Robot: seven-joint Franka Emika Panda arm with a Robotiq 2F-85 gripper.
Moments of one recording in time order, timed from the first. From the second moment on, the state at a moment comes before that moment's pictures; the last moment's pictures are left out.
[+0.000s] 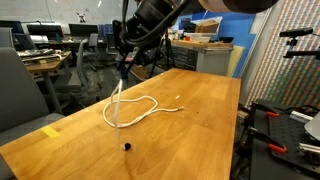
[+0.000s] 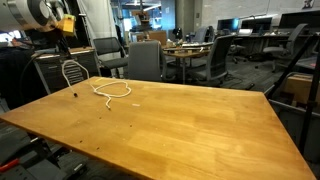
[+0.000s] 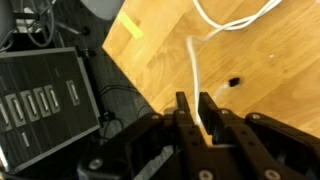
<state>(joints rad) 0.01 0.17 0.59 -2.34 -0.33 3.07 -1.50</state>
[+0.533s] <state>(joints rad) -0.09 0.21 0.28 -2.36 -0.41 2.71 -1.56</state>
